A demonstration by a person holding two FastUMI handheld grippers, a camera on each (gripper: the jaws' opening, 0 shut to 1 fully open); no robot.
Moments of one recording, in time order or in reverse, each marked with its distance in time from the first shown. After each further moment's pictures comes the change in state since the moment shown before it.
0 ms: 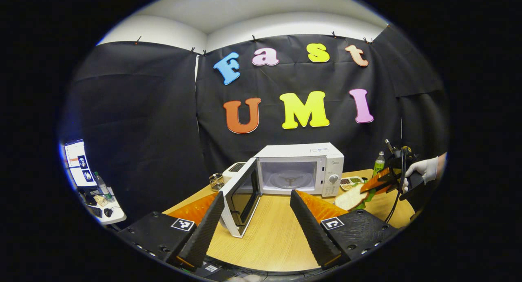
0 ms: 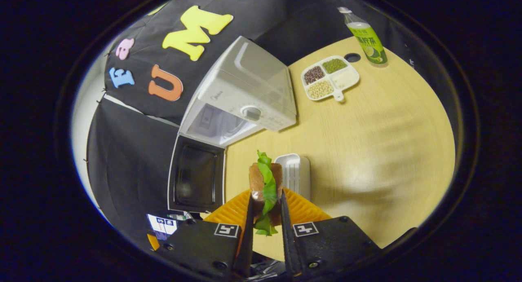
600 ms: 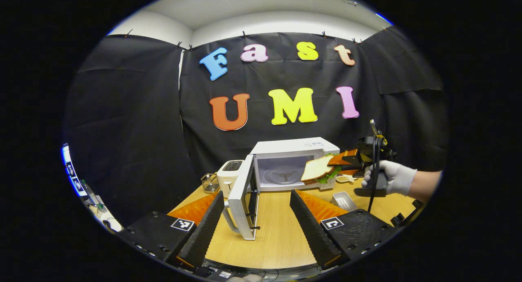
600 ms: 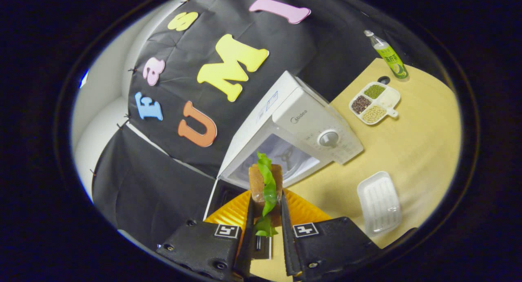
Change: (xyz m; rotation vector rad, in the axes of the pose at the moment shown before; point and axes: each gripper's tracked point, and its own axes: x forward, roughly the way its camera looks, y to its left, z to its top) left arm 0.023 0.078 -0.017 0.034 0.027 -0.143; right arm 0.104 0.138 0.020 0.101 -0.500 0.161
